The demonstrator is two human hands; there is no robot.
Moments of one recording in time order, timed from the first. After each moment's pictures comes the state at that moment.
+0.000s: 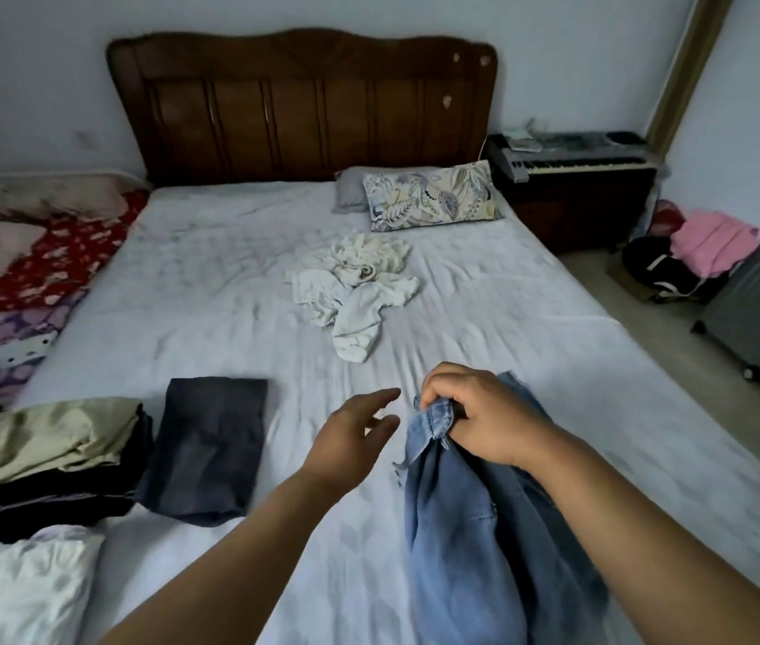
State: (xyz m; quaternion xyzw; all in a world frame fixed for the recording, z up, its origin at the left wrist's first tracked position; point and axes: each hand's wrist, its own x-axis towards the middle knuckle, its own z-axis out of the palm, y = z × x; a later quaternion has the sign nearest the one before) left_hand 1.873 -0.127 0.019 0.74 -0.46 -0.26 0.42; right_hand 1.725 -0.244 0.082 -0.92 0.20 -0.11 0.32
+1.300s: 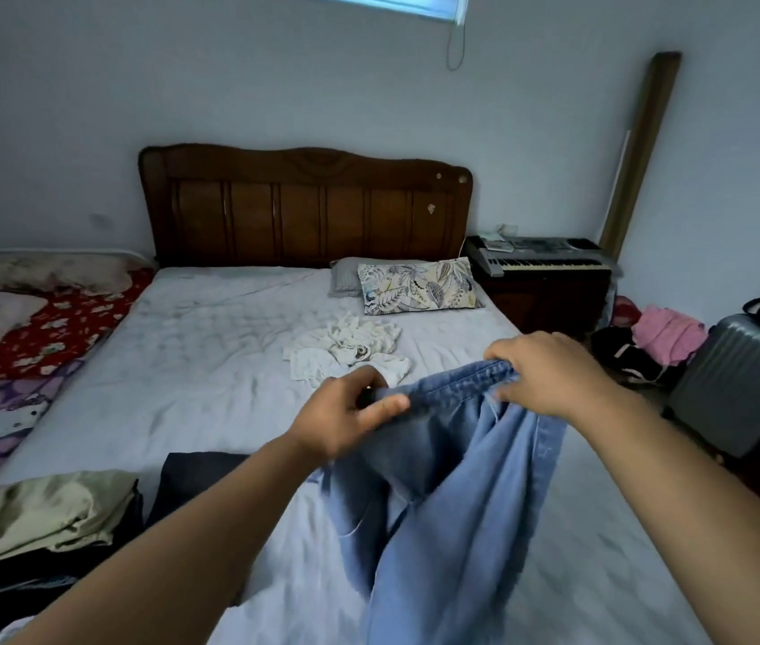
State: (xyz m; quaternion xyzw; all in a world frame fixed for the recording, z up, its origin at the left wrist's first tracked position) left_hand 1.935 -0.120 0.131 0.67 -0.58 -0.14 0.44; right_hand 1.729 -0.244 0.222 -0.93 0.36 -0.05 -0.07
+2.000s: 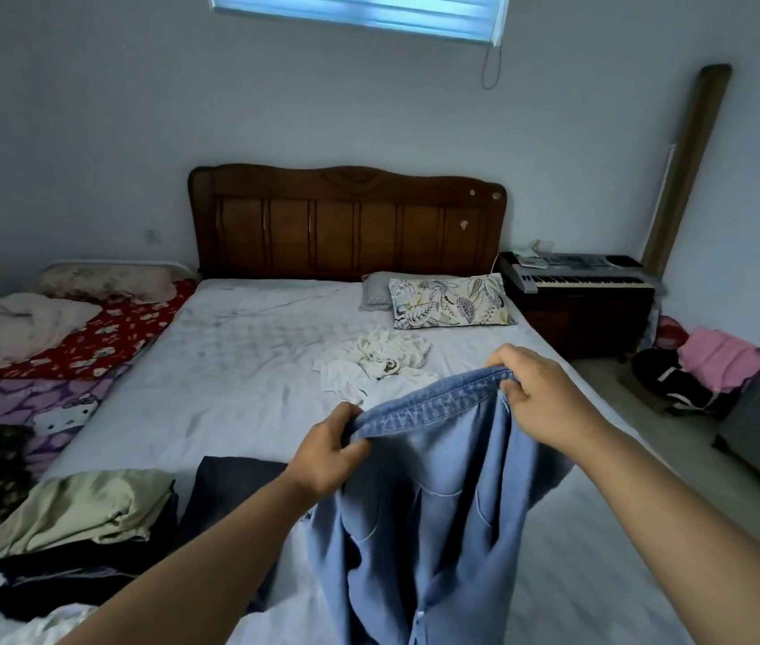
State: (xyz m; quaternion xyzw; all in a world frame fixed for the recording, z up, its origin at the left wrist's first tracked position) left_hand 1.957 -0.090 0.093 0.71 -0.47 -0.19 0.48; right_hand 1.748 -0.249 0.185 -0.92 0.28 -0.24 0.14
